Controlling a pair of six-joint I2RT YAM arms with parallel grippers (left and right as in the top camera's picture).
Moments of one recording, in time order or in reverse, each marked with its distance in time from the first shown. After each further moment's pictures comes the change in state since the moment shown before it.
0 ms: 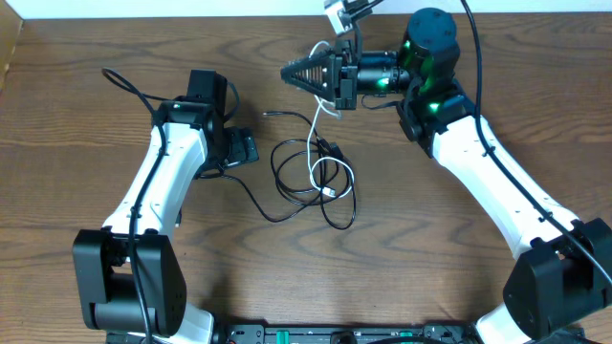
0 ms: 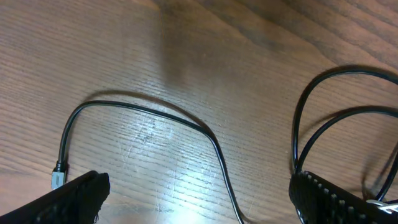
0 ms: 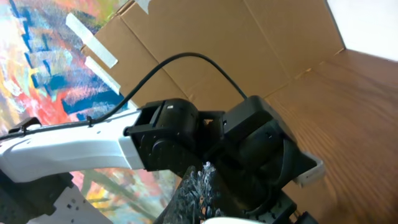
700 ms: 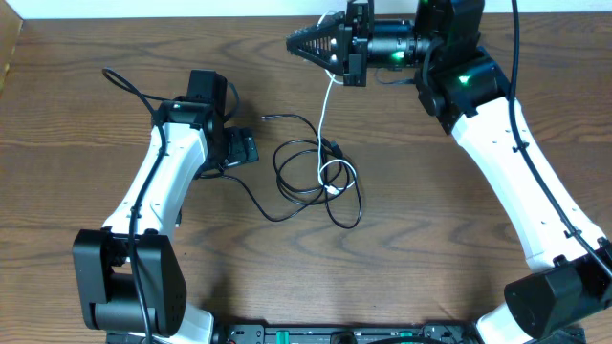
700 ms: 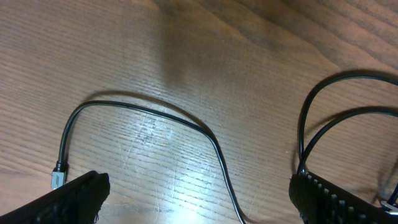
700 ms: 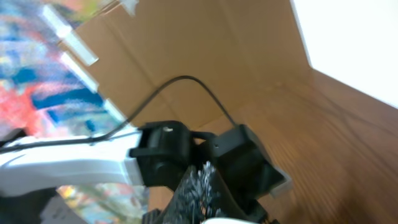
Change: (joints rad) left arm 0.000 0.000 0.000 0.000 0.000 0.000; right arm -0.029 0.000 0.295 -0.504 0.063 -0.293
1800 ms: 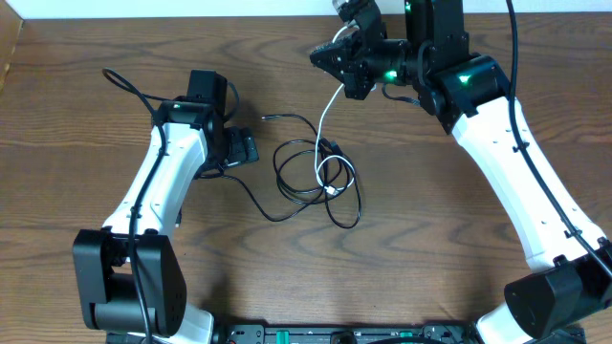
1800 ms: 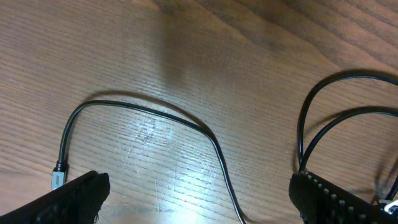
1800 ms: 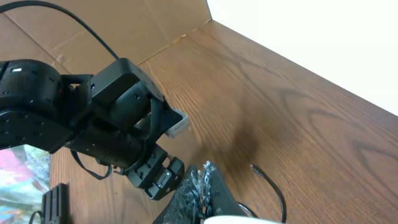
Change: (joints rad) left arm 0.000 0.000 0.000 0.000 0.000 0.000; right arm 0.000 0.000 0.004 -0.372 0.351 -0.388
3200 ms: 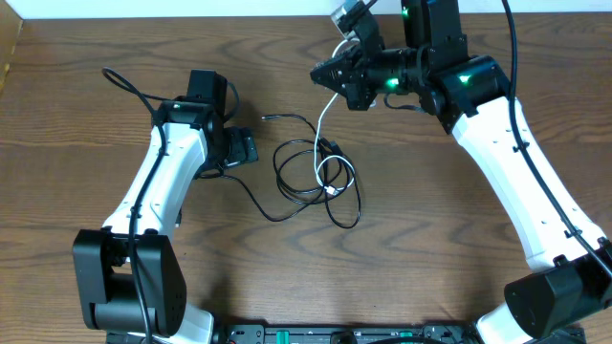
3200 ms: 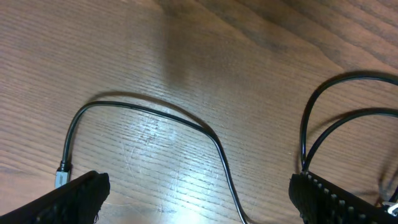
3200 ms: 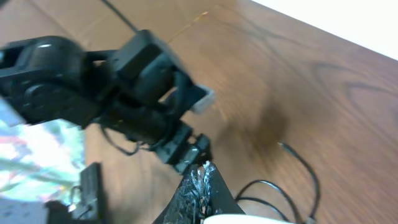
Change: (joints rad) left arm 0.000 0.000 0.000 0.000 -0.011 0.001; right arm 0.000 0.000 0.000 -0.112 -0.102 -0.005
